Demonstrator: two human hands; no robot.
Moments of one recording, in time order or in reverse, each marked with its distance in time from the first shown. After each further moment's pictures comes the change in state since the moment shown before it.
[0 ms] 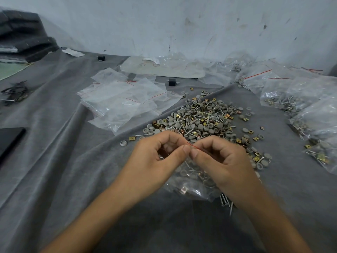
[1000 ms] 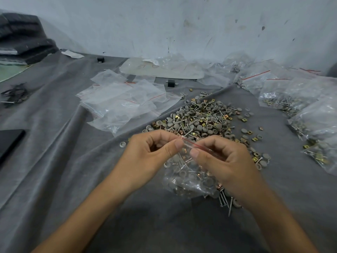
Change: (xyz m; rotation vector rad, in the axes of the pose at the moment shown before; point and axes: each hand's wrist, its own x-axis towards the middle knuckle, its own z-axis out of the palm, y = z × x) left_hand 0.007 0.000 -0.010 -0.154 0.004 -0.103; right_hand 0.002 0.003 -0.011 -0.039 -0.026 0.062
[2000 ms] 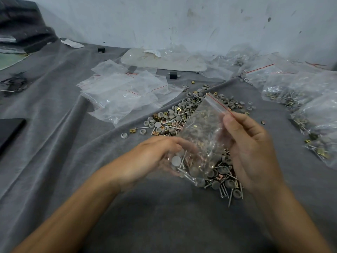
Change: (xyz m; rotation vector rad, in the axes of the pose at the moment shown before) left_hand -0.003 0.001 -0.007 0.065 -0.303 -0.366; right_hand 0.013 0.011 -0.009 0.454 0.328 0.006
